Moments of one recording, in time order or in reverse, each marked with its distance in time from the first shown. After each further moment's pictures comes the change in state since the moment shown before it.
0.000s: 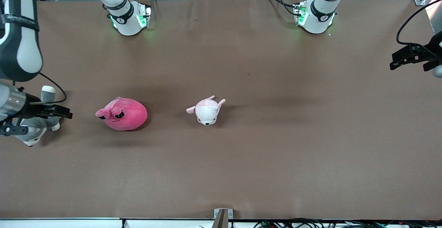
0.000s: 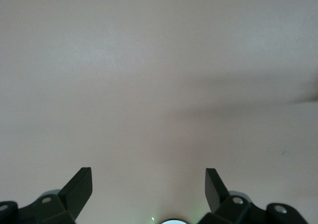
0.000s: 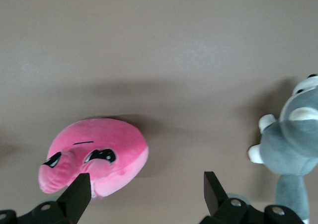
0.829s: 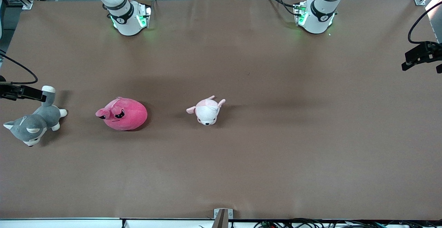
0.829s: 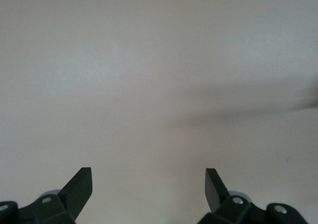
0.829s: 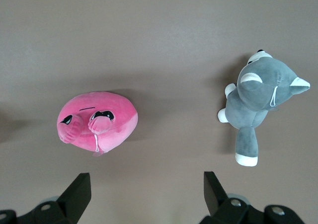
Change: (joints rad) left arm 0.034 -0.002 -0.003 0.001 -0.021 0.067 0.076; right arm 0.000 -0.018 0.012 0.262 -0.080 -0.336 0.074
